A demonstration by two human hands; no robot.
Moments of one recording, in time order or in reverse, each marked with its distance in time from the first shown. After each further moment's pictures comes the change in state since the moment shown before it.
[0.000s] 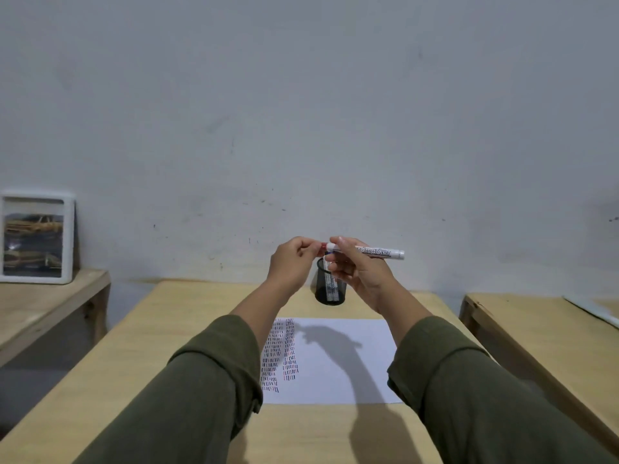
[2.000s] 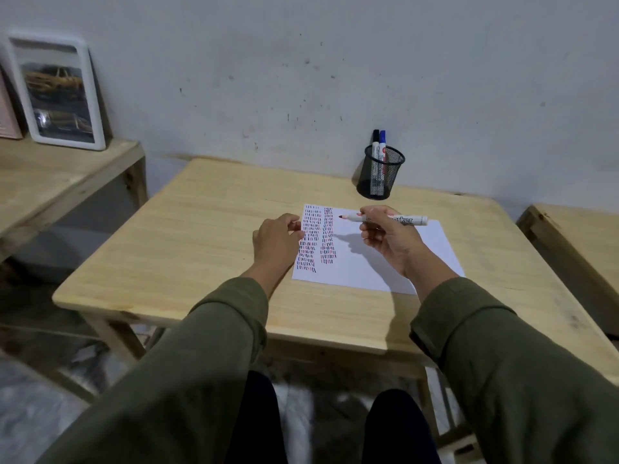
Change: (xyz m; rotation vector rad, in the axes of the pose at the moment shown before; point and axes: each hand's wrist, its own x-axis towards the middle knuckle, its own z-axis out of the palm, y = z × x) left_hand -0.057 -0.175 -0.028 0.601 0.107 -0.219; right_hand -0.026 0.123 -0.015 -0.032 0.132 0.286
